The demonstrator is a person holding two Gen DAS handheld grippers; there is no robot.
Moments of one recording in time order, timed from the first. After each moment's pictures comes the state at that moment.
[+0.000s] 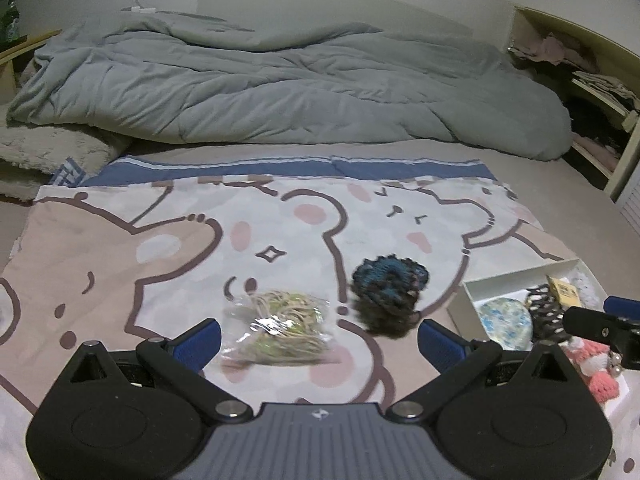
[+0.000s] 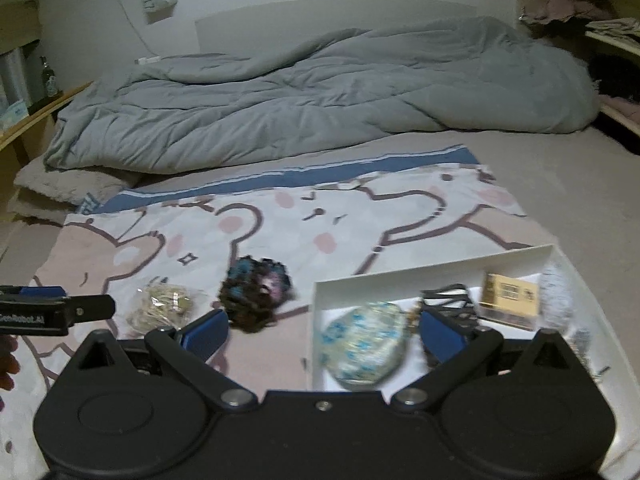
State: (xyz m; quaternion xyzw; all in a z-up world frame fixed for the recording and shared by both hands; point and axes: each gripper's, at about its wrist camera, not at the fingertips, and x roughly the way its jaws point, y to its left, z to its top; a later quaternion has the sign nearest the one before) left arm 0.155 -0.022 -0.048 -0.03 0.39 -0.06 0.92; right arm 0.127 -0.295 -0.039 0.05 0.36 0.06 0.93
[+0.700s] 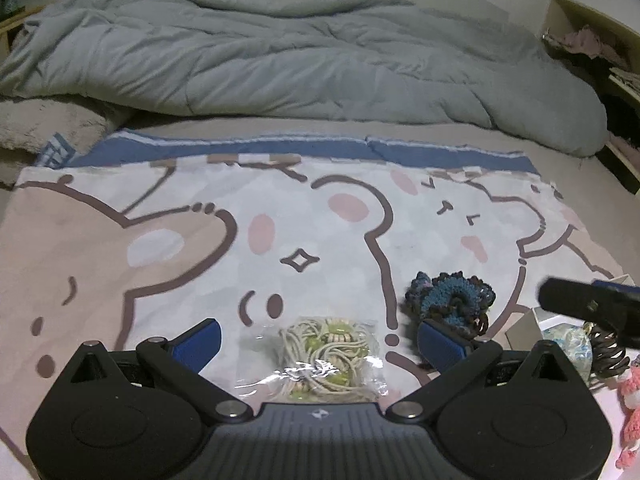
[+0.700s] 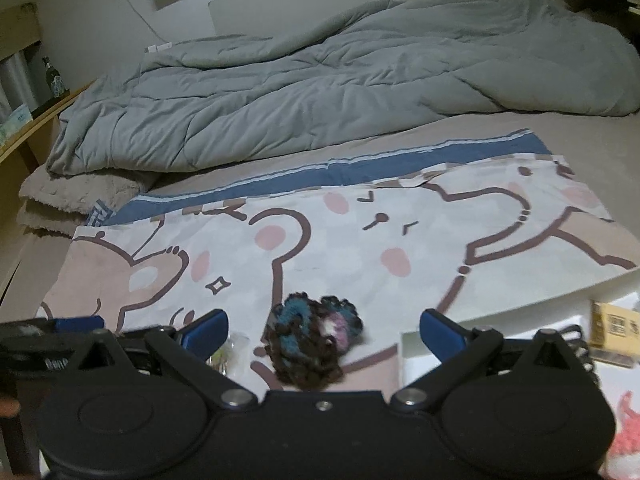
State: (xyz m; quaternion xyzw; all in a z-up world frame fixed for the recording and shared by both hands) left arm 0.237 -0.005 -0.098 -0.04 0.43 -0.04 0.90; right arm 0.226 -0.239 -0.070 0.08 0.39 0.10 0.91
